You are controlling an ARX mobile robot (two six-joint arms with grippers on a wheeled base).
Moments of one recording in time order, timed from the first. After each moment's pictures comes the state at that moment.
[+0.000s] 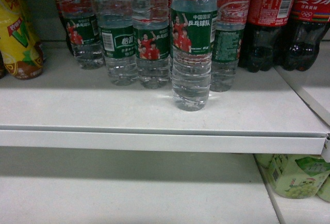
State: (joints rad) left arm 0.00 0.01 0.01 0.00 0.00 0.00; right arm -0.12 0.39 0.19 0.20 0.04 0.08
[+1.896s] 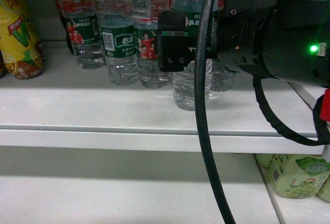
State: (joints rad) left arm 0.00 0.01 0.01 0.00 0.00 0.00; right arm 0.50 1.78 0.93 0.57 0.09 0.19
